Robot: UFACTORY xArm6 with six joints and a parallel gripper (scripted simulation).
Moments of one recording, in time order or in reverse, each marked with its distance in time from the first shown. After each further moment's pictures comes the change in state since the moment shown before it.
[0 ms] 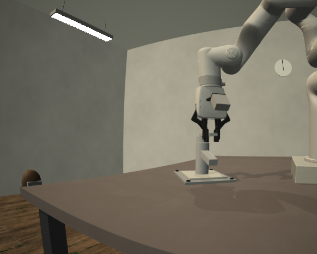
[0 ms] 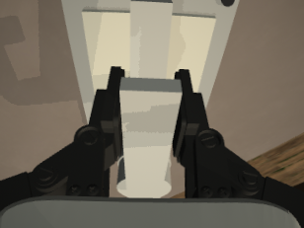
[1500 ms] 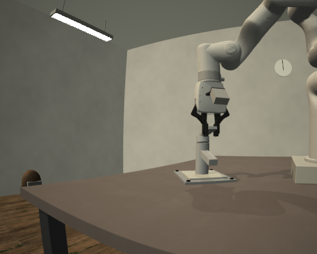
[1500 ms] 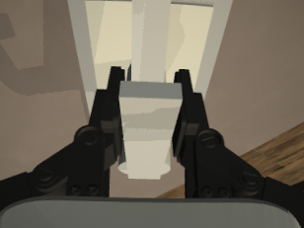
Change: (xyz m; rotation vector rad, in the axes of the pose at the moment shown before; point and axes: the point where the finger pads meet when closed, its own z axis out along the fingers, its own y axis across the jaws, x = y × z) arm -0.004 0.000 -0.017 0.000 0.000 0.000
